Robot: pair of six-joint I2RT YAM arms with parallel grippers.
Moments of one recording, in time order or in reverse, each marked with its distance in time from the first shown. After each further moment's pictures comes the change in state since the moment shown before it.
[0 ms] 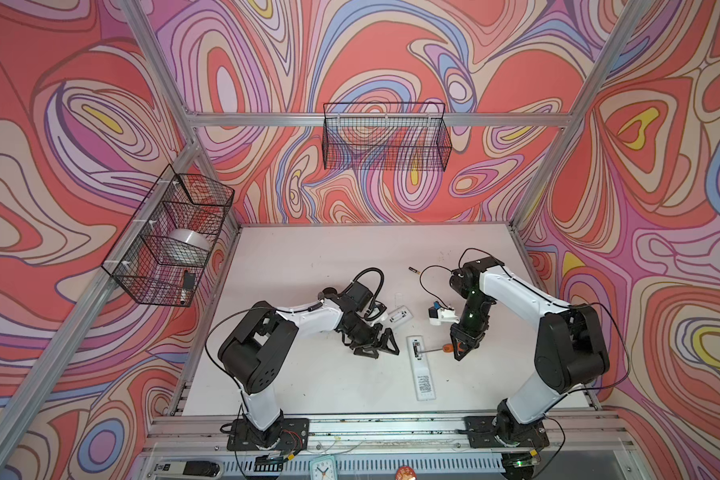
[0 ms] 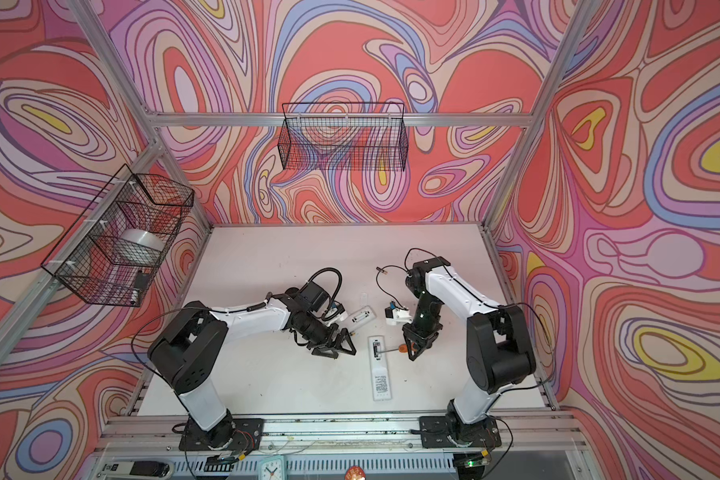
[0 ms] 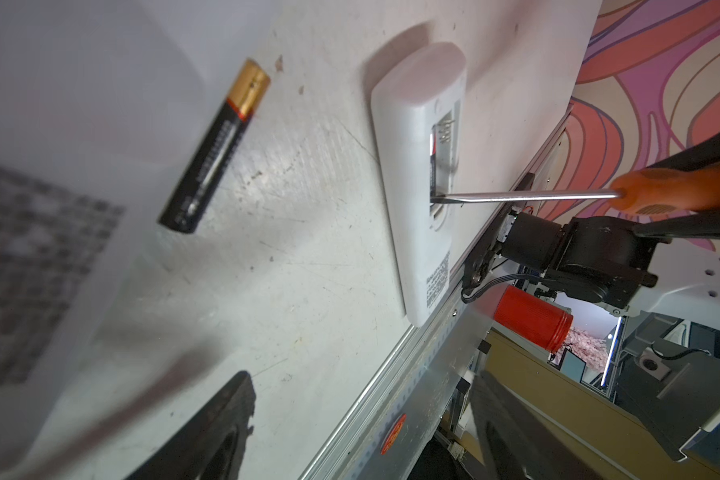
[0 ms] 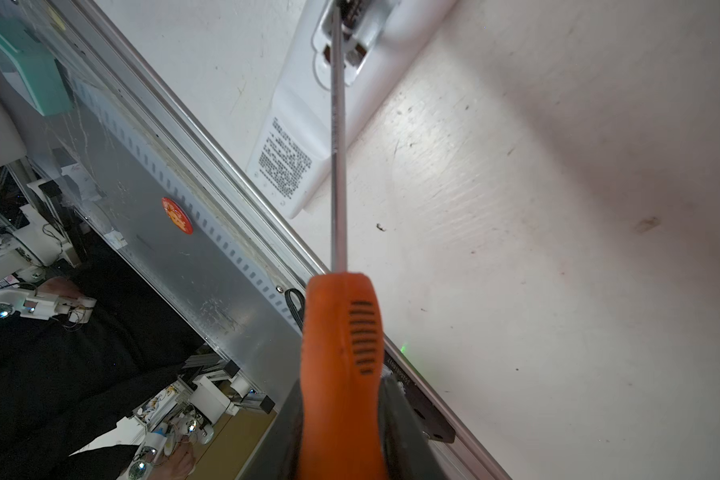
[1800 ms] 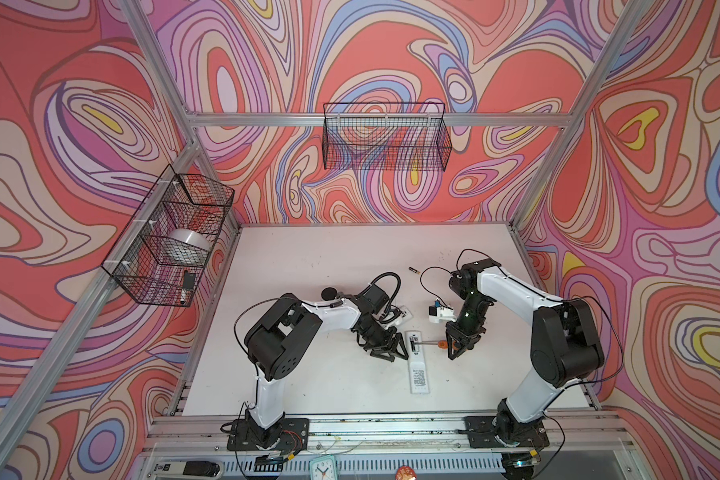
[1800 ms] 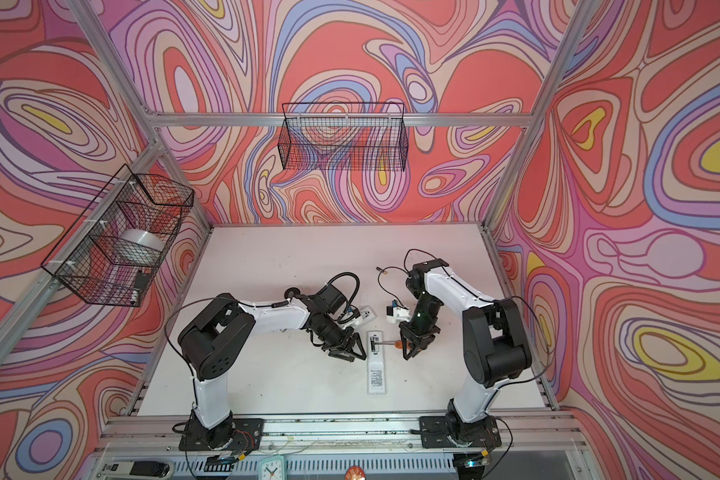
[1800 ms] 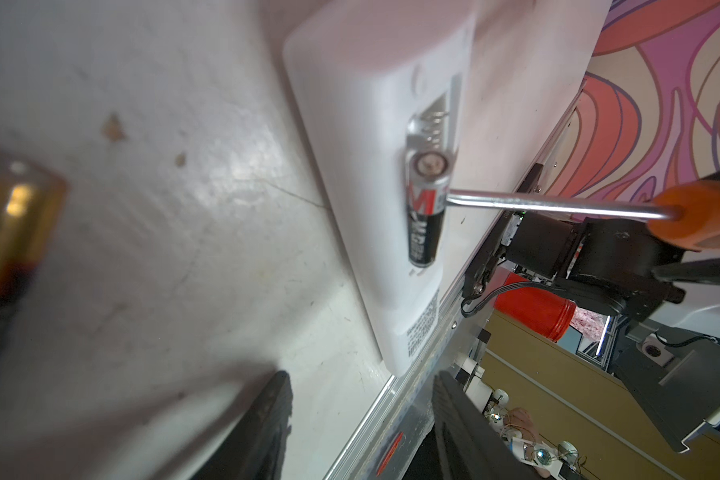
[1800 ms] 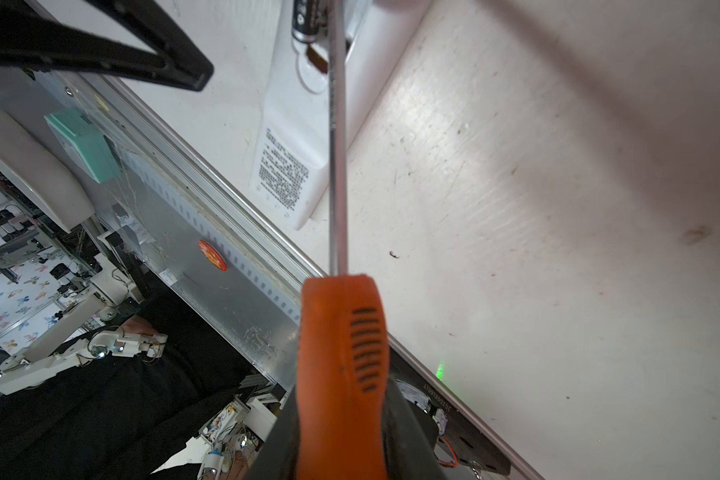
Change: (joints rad) left arm -0.075 0.159 0.115 0.038 0.033 -0.019; right arm -0.011 0.041 -0.017 0.051 -0.090 0.132
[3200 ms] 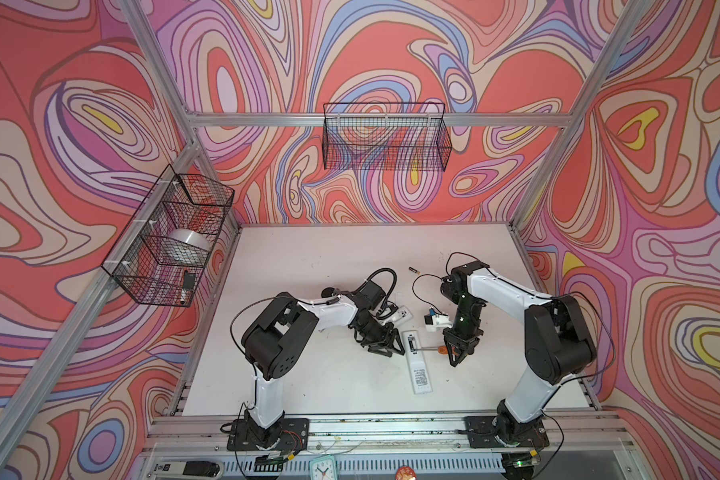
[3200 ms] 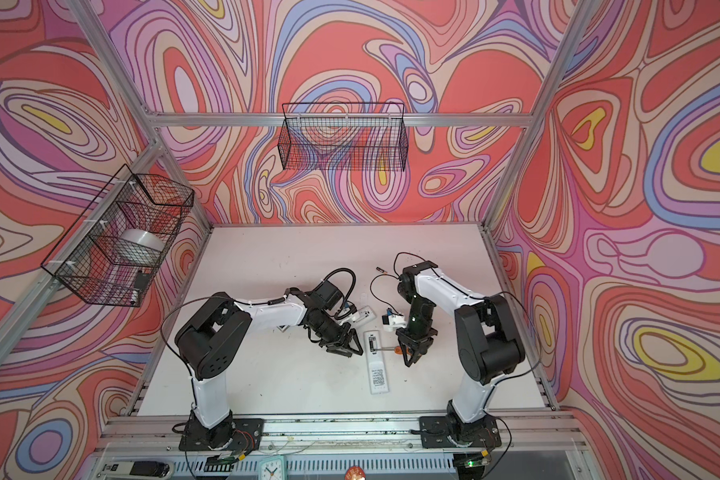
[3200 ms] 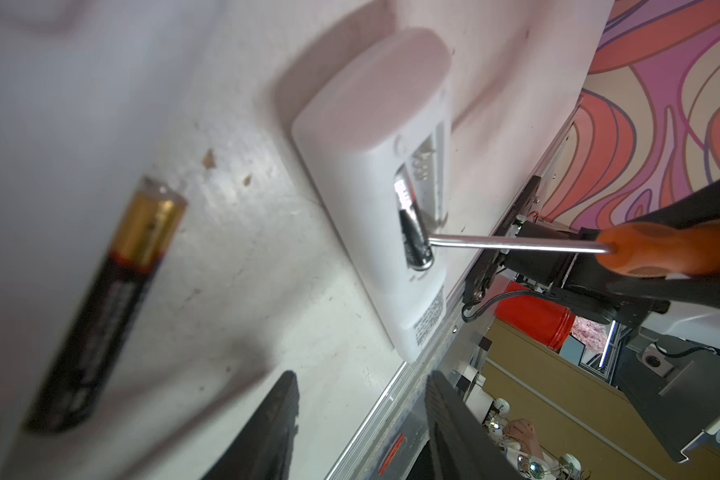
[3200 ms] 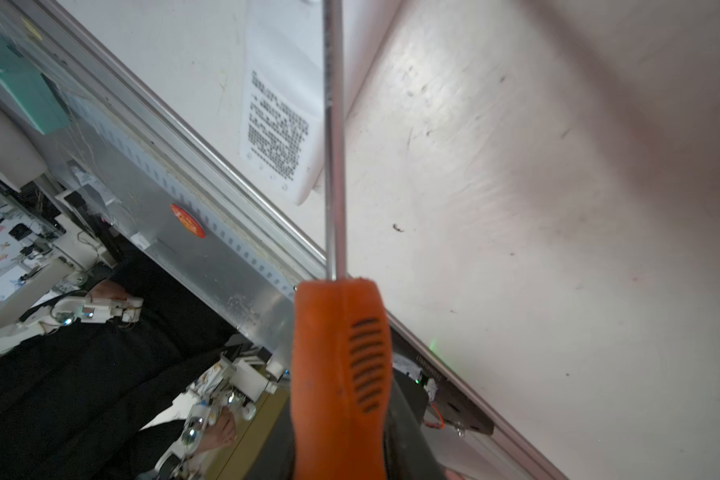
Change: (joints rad) left arm 0.035 -0.006 0.031 -0.035 -0.014 0.021; right arm 0.079 0.072 0.024 -0.071 0.074 -0.001
